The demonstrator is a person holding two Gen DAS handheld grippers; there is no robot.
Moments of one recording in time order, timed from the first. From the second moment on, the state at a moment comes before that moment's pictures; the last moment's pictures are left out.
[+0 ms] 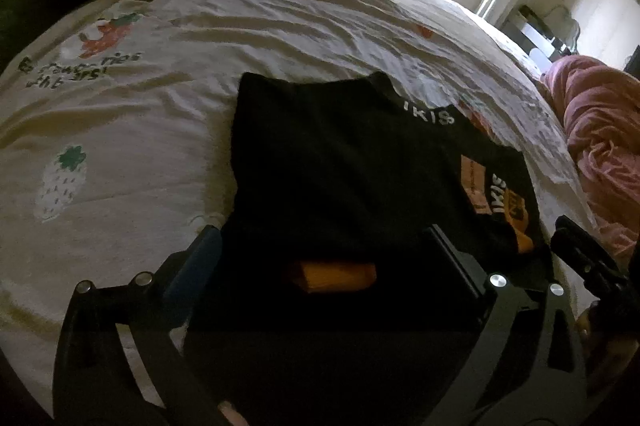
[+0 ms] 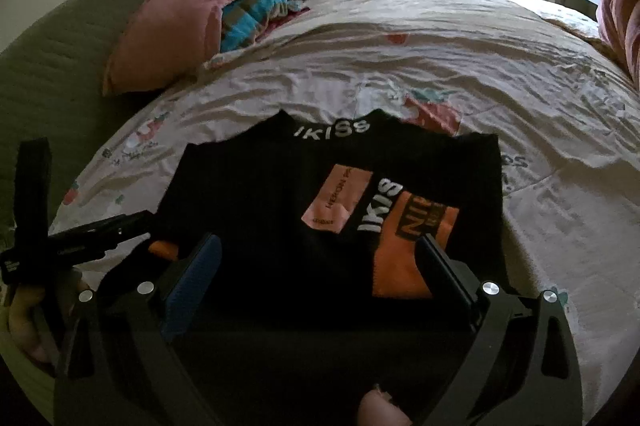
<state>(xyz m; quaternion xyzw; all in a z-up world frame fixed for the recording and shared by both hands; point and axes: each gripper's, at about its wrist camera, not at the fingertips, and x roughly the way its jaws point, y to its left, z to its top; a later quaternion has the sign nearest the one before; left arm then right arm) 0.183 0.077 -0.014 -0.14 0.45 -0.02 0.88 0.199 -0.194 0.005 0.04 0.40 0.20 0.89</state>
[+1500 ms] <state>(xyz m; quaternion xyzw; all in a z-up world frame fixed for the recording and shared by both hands) 0.085 0.095 0.042 -0.12 0.41 -0.02 0.91 0.113 -0.248 0.059 0.01 0.35 0.17 0.92</state>
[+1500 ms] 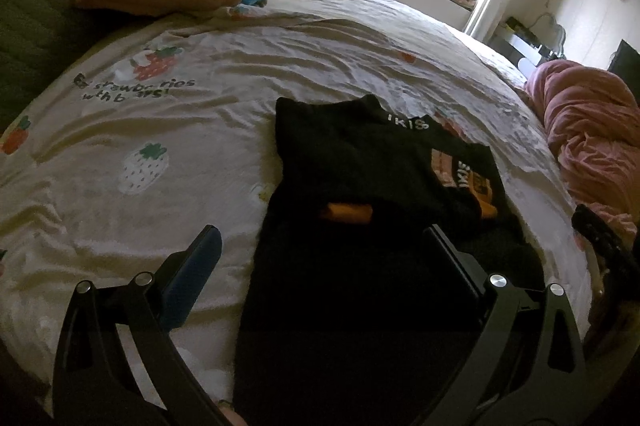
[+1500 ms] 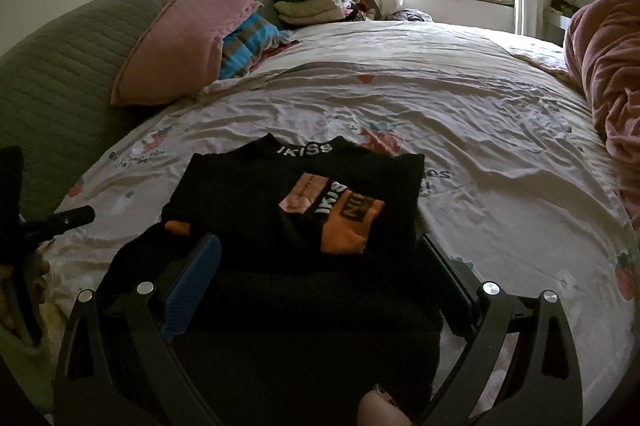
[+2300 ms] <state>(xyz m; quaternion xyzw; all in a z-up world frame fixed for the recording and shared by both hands) 0.036 0.110 0.018 -0.09 0.43 0.02 0.90 0.070 -0.262 0.034 -0.02 0.40 0.18 0.90</state>
